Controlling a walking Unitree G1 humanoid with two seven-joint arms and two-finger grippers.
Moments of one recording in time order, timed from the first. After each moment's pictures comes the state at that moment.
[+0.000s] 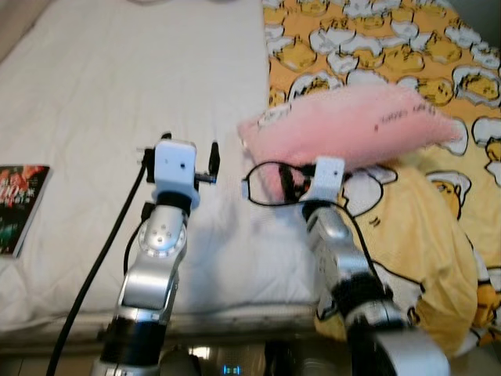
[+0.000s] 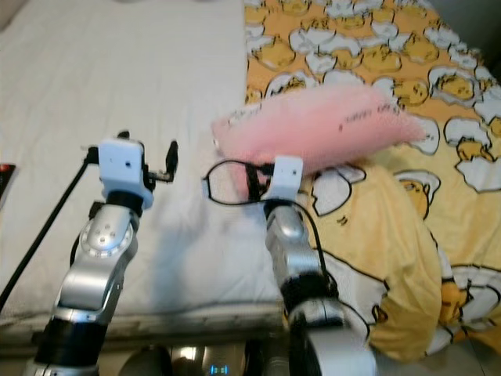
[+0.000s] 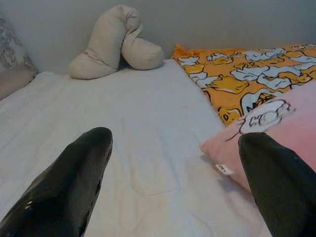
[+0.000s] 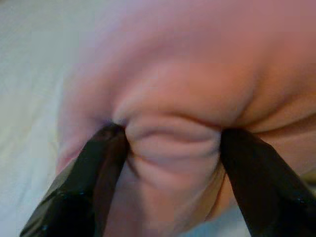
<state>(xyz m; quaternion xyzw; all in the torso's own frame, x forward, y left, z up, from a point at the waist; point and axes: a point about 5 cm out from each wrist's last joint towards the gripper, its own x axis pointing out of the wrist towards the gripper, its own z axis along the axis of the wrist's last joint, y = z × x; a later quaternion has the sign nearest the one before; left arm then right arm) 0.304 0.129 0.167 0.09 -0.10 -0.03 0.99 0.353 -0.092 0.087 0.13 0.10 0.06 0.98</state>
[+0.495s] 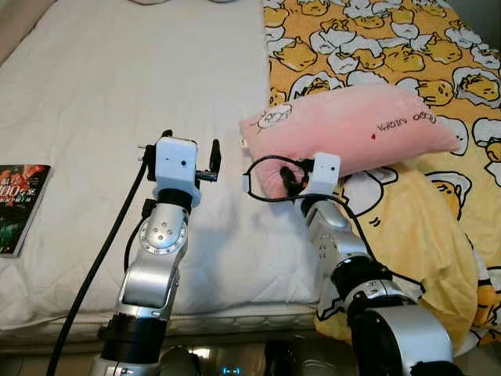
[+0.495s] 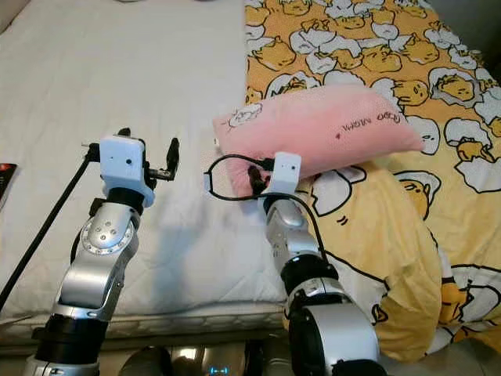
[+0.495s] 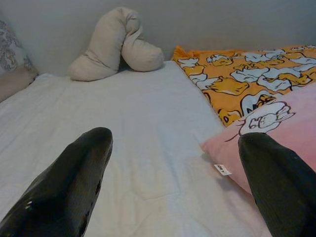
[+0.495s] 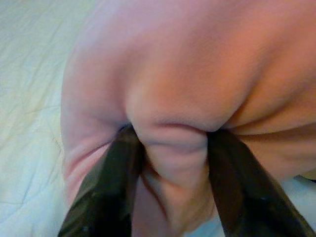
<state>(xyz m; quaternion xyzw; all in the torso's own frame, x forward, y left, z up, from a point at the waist) 0.306 0.129 0.169 0.09 -0.10 -0.03 0.99 0.362 -0.090 0.090 0.13 0.12 0.07 0.98</state>
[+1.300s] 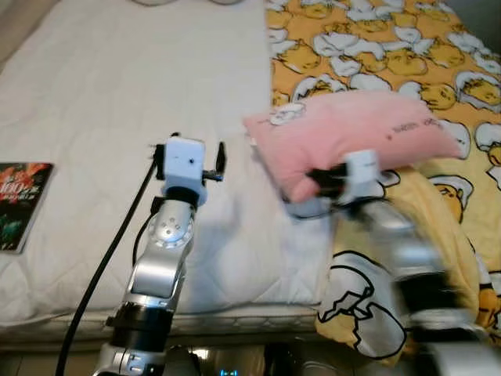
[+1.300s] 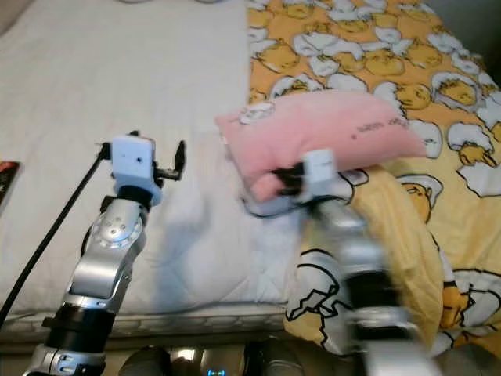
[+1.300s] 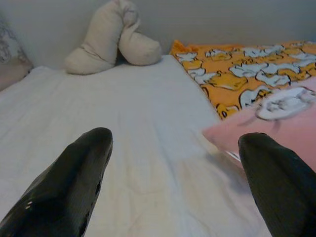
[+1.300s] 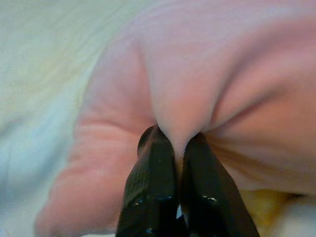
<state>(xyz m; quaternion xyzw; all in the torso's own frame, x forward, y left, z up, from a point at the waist) 0.318 0.122 0.163 0.09 -0.08 -0.04 0.99 0.344 -0.178 0.123 -0.01 0.11 0.23 0.97</state>
